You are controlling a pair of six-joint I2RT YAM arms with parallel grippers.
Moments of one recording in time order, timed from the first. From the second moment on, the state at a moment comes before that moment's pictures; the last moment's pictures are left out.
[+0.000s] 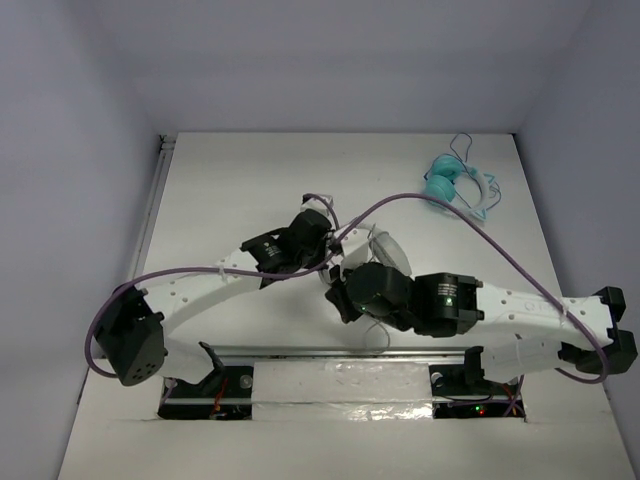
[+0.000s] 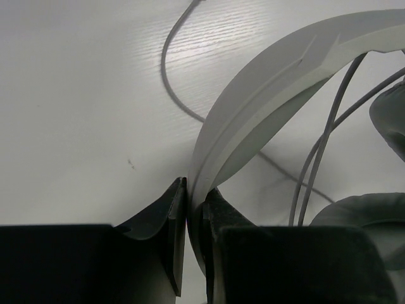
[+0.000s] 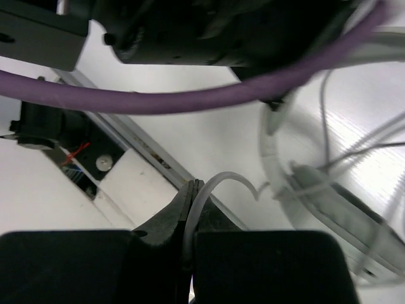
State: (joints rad) left arm -0.88 1.36 1.02 -0.43 -0.25 -0.54; right arm 1.41 1.24 1.27 -0.63 0.48 0.55
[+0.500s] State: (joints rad) left arm -0.90 1.22 0.95 -0.58 -0.21 -0.43; right arm 1.38 1.17 1.27 -0.85 0.73 0.55
